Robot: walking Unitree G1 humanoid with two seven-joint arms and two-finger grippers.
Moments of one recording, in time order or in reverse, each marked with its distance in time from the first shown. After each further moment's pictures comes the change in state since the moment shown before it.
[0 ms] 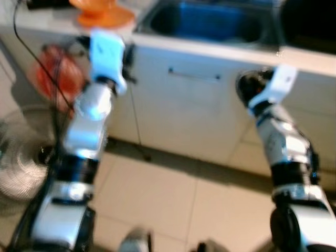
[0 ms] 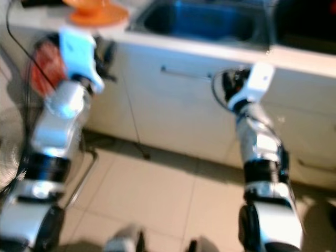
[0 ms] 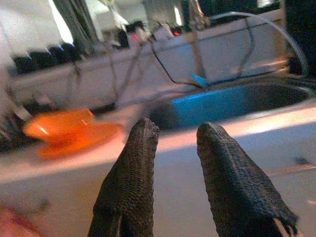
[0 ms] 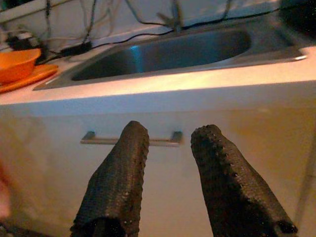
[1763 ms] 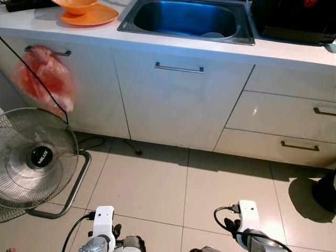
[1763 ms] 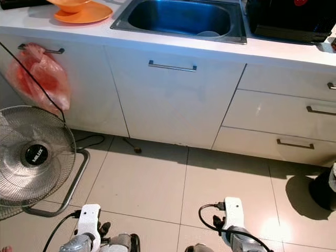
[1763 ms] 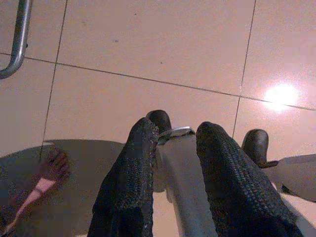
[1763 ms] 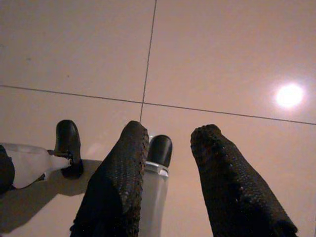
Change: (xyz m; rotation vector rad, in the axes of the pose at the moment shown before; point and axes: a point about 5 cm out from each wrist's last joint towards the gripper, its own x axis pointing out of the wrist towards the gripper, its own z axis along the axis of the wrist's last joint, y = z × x) left arm -0.293 -0.050 -0.252 -0.316 1.276 0.159; right arm -0.208 -0.055 -0.251 -0.081 1.001 -0.155
